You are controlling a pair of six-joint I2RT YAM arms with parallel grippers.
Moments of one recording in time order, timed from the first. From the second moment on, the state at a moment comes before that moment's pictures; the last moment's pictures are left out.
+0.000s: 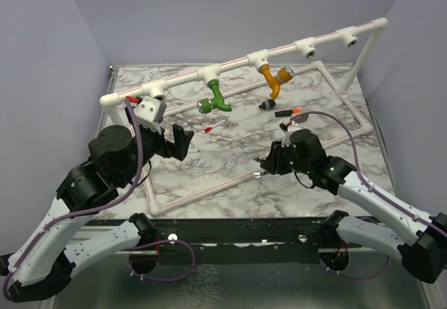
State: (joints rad) left arm -0.83 0.74 1.25 -0.67 -0.30 -0.10; right arm 0.69 0.99 0.70 -0.42 -0.03 0.50
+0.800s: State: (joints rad) left arm -0.83 0.76 1.21 -0.81 -0.20 -0.37; right arm 0.95 1.05 0.72 -0.03 -0.49 -0.35
